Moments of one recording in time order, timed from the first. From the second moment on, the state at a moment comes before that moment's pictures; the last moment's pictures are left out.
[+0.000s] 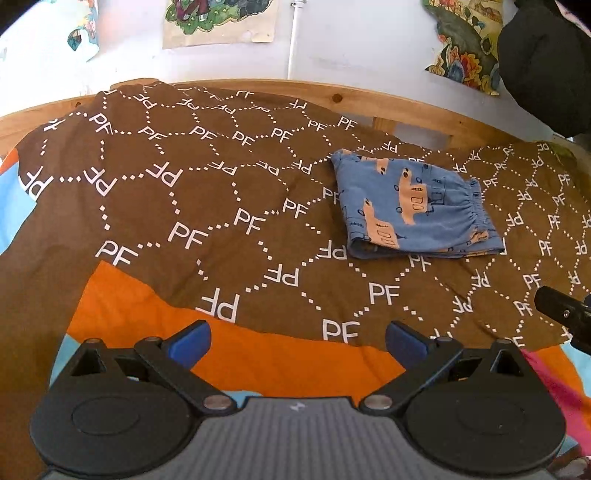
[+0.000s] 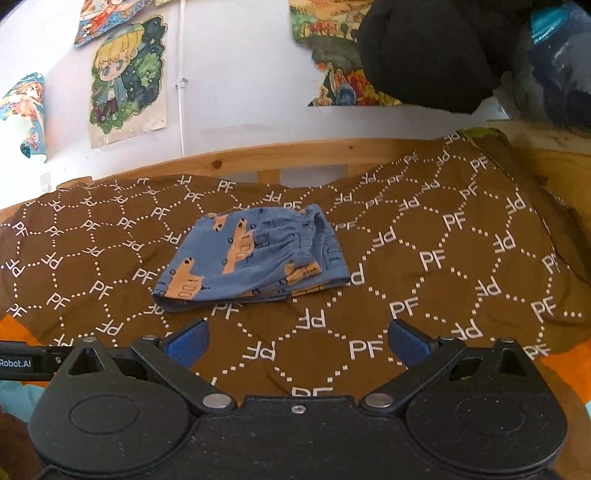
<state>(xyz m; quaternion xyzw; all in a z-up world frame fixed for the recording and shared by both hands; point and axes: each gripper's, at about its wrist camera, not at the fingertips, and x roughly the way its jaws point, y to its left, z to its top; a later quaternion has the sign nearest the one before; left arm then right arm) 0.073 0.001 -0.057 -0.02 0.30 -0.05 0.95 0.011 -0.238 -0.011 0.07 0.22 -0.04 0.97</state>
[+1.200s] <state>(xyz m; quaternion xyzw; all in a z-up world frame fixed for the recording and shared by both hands) 0.070 -0.005 -0.060 0.01 0.29 -0.06 0.95 0.009 -0.236 -0.015 0.06 0.22 -0.04 0.97</state>
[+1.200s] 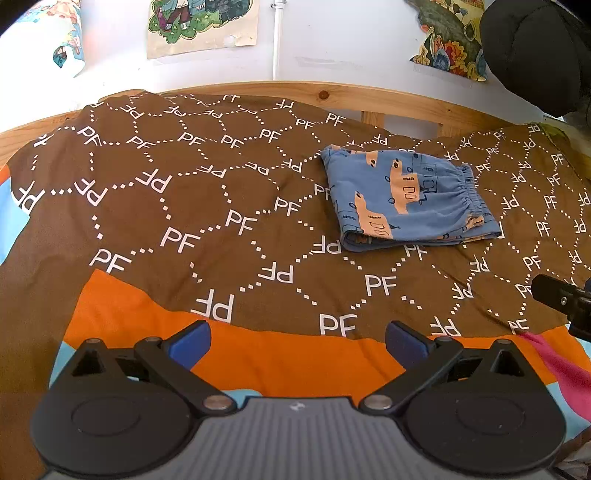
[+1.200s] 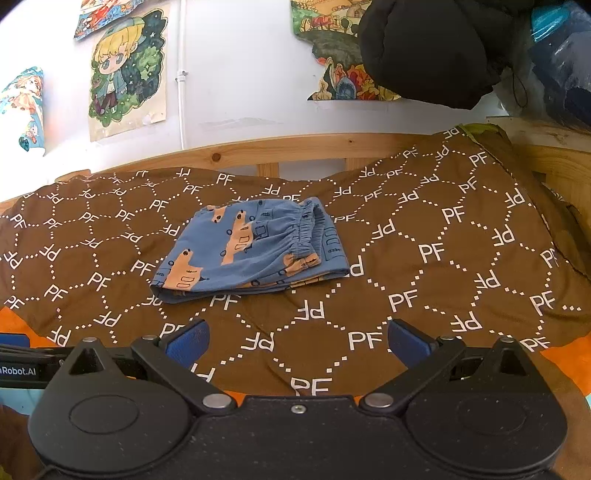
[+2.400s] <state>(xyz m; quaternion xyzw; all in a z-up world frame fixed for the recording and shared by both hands) 0.069 -0.004 -0.062 0.01 0.29 -0.06 0.95 0.009 -0.234 -0.017 0.06 0.23 -0.04 0.97</state>
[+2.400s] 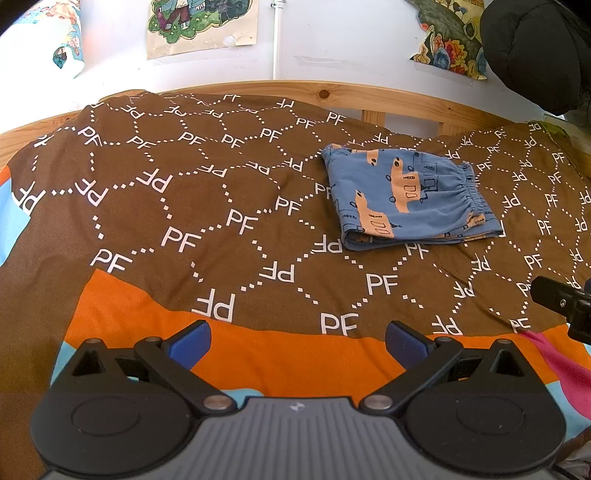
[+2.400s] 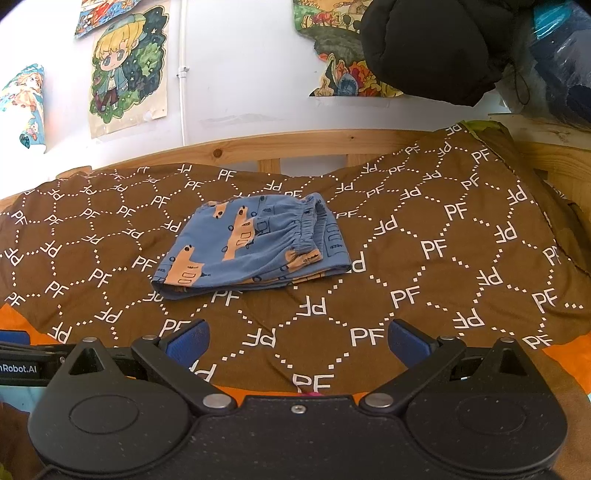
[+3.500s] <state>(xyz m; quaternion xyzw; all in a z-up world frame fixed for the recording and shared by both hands) 0.069 -0.007 -0.060 0.02 0.30 -0.06 0.95 0.010 -0.233 -0.018 0.06 0.23 -0.04 0.97</state>
